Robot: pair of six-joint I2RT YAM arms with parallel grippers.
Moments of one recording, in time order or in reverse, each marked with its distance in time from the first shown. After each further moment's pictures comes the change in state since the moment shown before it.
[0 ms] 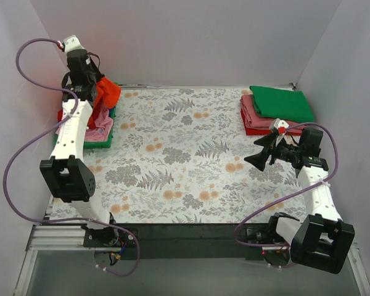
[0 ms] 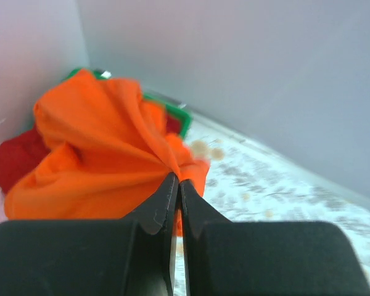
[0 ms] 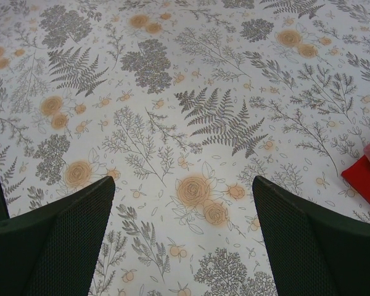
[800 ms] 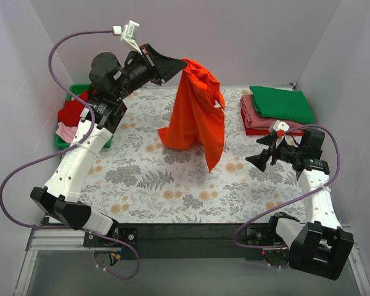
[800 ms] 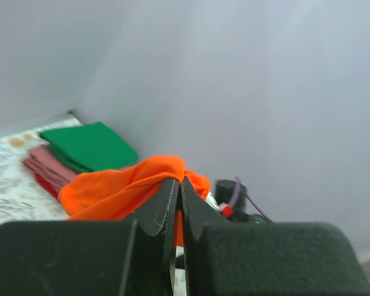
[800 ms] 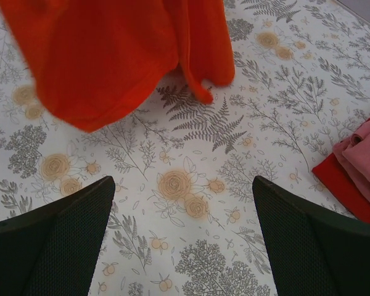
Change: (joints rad) left arm -0.450 -0.281 0.010 0.249 0.760 -0.459; right arm -0.001 -0.053 0.000 -0.023 0.044 -0.068
